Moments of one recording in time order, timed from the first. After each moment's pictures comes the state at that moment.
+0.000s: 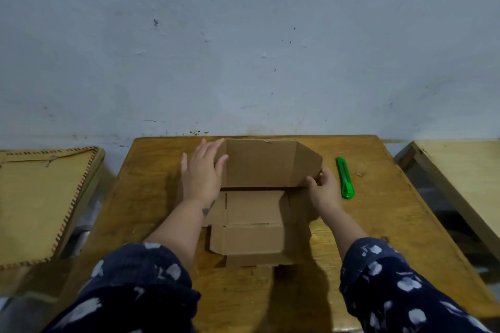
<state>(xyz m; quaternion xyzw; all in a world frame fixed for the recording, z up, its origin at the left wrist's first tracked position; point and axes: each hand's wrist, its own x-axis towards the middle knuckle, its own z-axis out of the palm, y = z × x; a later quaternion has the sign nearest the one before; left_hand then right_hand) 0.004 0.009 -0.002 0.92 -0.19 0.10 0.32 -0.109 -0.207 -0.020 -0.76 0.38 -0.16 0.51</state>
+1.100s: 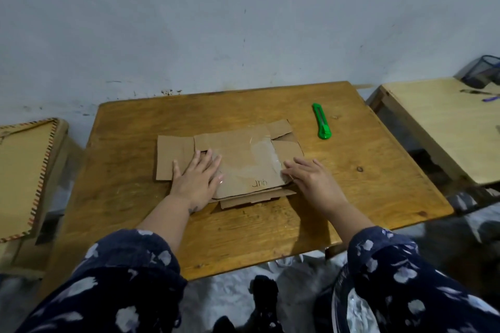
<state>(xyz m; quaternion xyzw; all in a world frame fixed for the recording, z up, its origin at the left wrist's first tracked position) -0.049 0.051 -0.080 0.92 -0.36 -0.17 0.04 -0.218 -0.188 -0.067 -0.98 0.11 -0.05 0.13</state>
